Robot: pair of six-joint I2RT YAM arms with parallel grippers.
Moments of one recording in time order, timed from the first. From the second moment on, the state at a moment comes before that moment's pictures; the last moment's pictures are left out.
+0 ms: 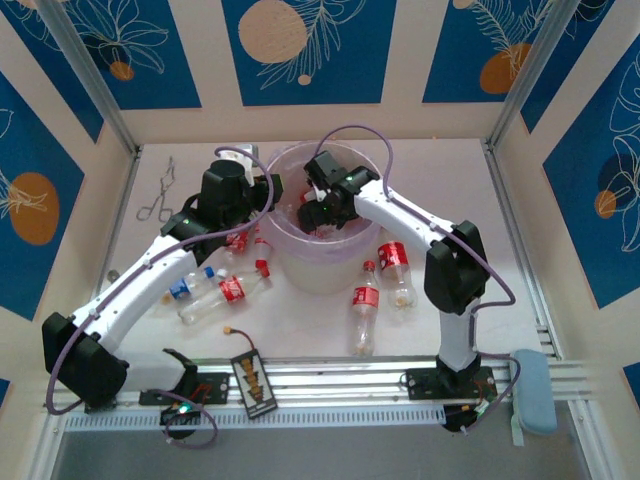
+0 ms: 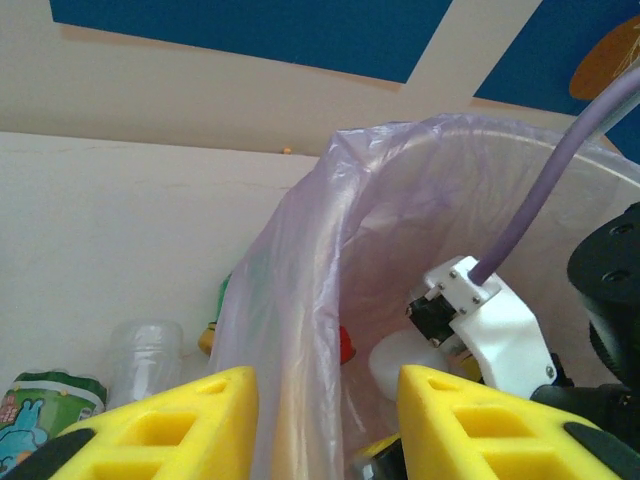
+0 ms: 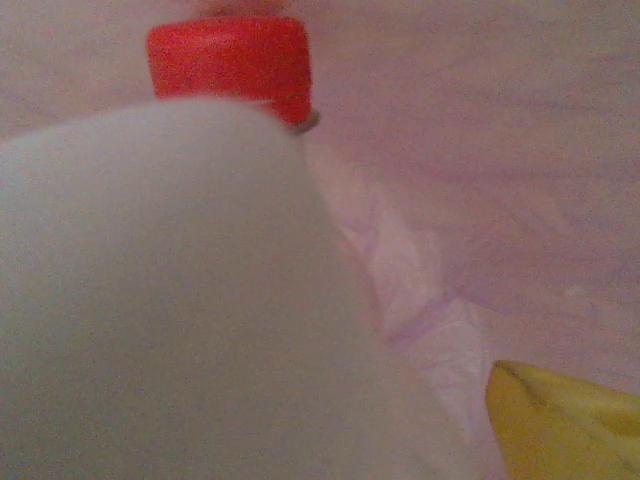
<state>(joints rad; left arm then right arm) -0.57 1.29 1.19 -0.31 -0.12 -0.44 0.68 1.94 1.72 -0.92 0.06 0.29</state>
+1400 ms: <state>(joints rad) -0.57 1.29 1.19 -0.31 -0.12 -0.44 0.46 1.31 1.72 -0.98 -0.05 0.30</state>
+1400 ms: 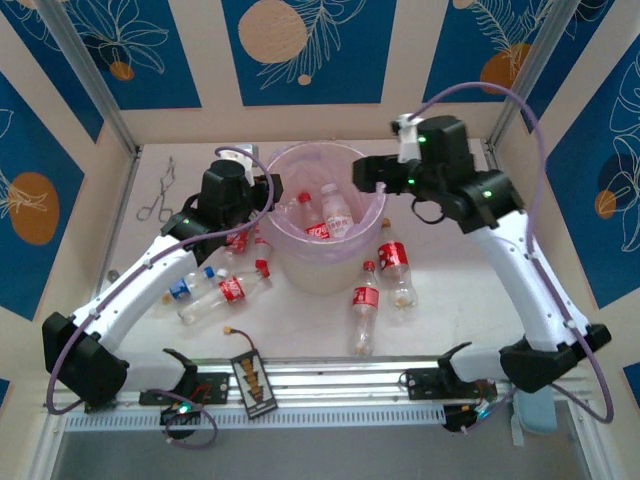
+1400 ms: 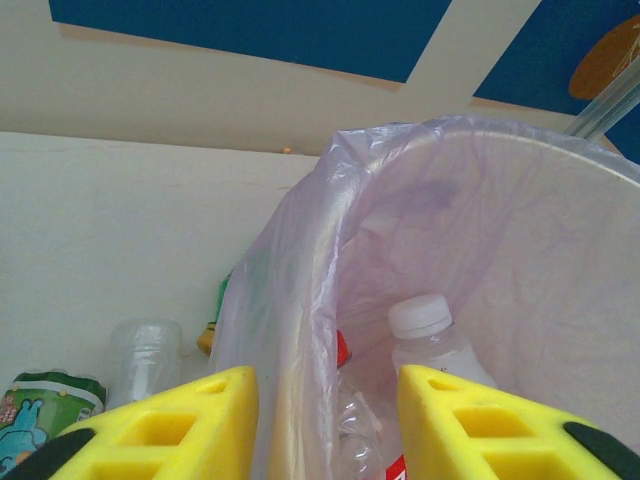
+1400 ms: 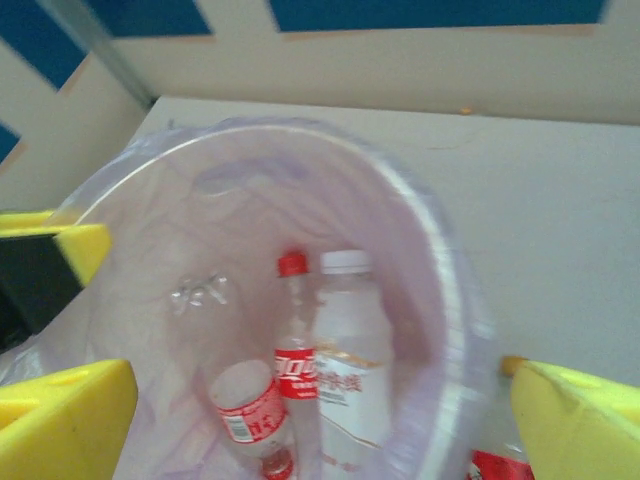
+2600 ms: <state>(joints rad) -0.56 1.29 1.19 -0.31 -0.11 -0.45 0.24 1.59 0.95 -0.74 -0.11 0.50</state>
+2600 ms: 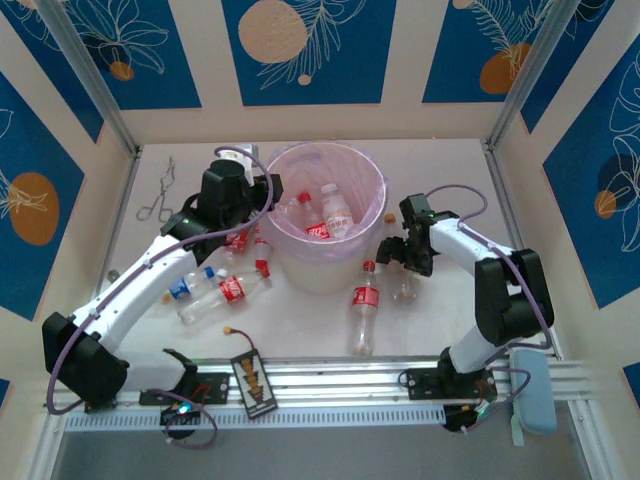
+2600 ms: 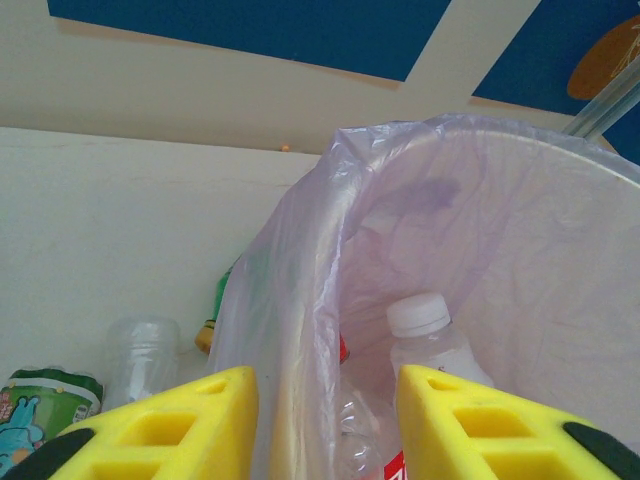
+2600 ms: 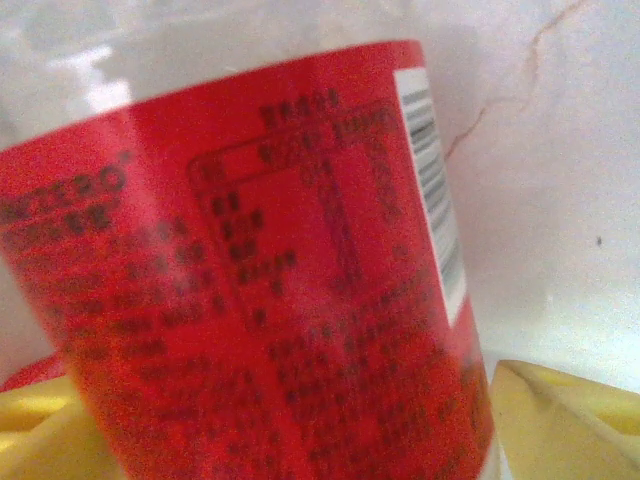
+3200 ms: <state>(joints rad) -0.56 1.29 1.19 -0.31 -0.11 -0.46 0.22 1.61 0.95 -0.69 -0.11 0.50</state>
